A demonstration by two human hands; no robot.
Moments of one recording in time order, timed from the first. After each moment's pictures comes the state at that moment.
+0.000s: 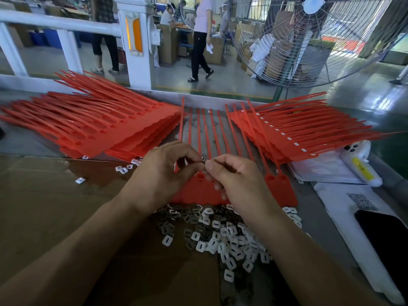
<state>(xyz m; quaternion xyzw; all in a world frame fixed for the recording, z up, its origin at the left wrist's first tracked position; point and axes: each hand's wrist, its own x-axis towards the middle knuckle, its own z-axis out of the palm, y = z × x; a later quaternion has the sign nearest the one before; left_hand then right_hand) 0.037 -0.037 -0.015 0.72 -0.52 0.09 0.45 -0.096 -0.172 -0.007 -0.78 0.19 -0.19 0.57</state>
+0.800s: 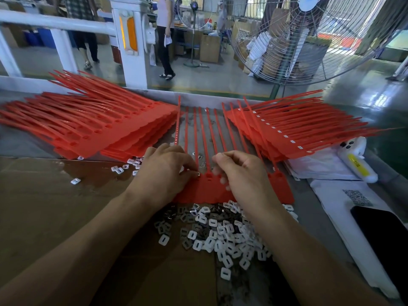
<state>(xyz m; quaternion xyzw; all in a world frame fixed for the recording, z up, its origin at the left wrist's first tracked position) 0.039 -0.050 -0.019 0.84 -0.46 0.09 0.26 -0.094 -0.181 -0.006 -0.76 0.26 -0.24 0.55</state>
